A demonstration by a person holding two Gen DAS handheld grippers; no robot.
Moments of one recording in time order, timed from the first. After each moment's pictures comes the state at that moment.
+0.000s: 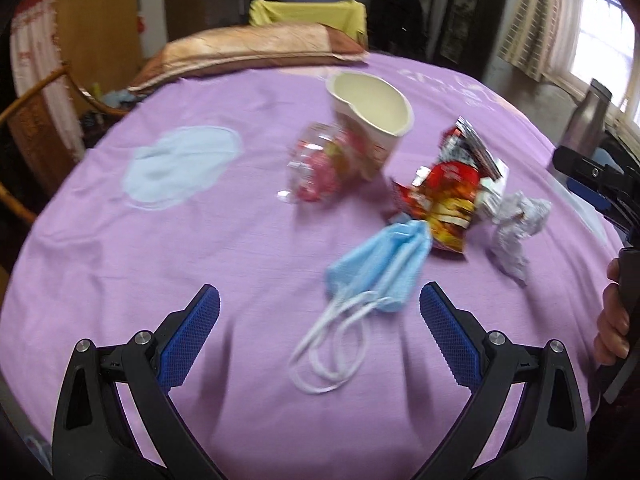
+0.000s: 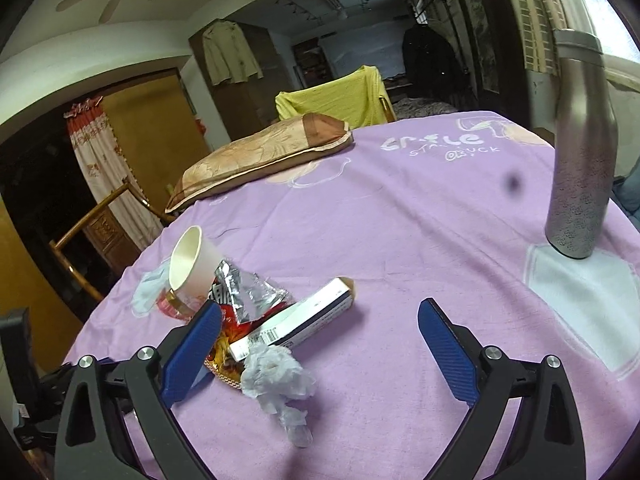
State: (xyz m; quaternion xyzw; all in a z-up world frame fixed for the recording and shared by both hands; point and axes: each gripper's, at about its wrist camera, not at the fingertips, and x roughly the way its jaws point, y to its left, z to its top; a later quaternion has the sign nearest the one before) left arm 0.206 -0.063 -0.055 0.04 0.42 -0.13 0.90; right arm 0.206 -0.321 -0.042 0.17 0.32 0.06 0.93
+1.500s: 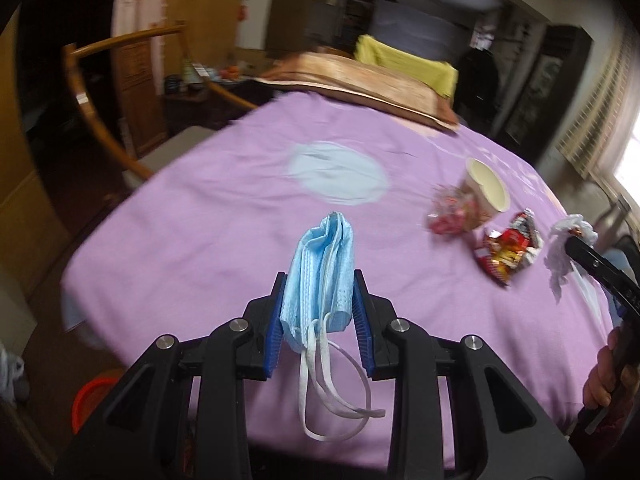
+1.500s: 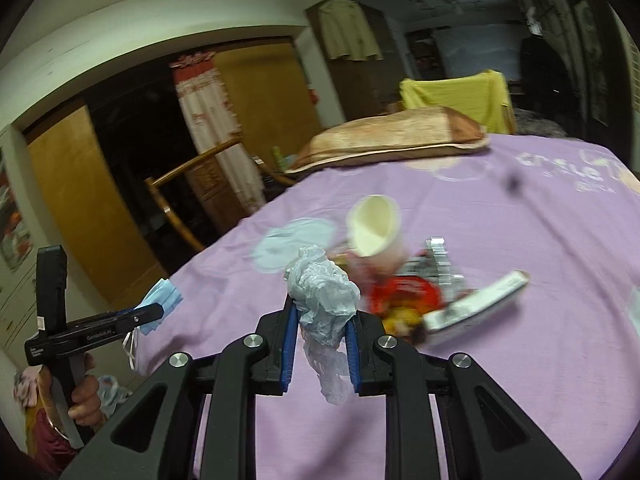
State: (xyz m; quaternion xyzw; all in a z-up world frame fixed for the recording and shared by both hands) left arm 0.122 0.097 -0.003 -0.10 0.37 0.01 0.93; right arm 0.180 -0.218 0.008 0.12 0.31 0.27 0.91
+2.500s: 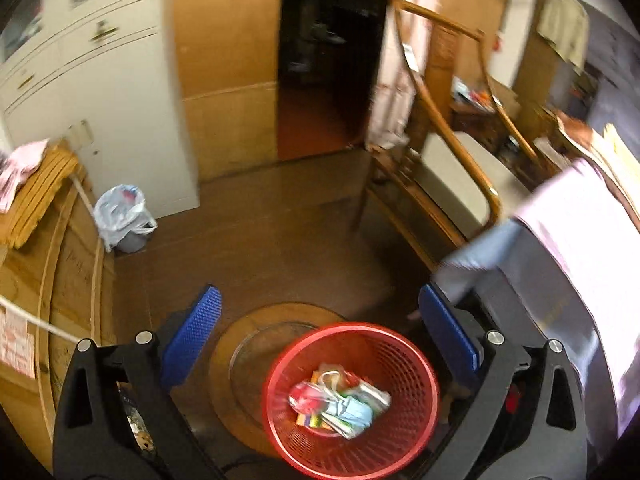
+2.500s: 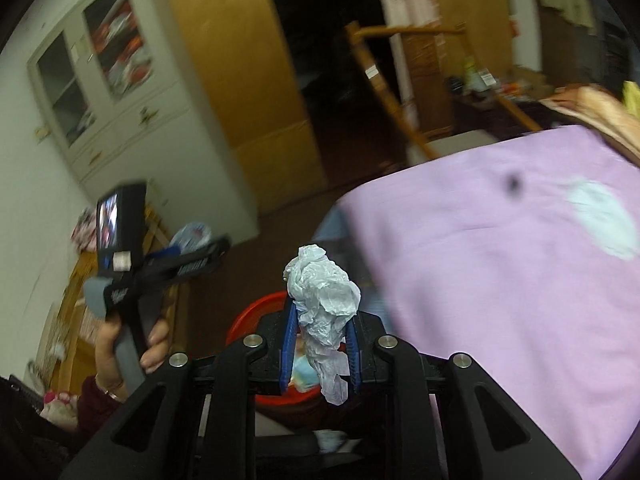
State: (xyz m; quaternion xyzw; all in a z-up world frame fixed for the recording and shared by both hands) left arm -0.051 0.357 -0.075 -0.21 0.34 0.40 0.83; right arm 0.083 0.117 0.010 -0.07 0.40 0.53 0.74
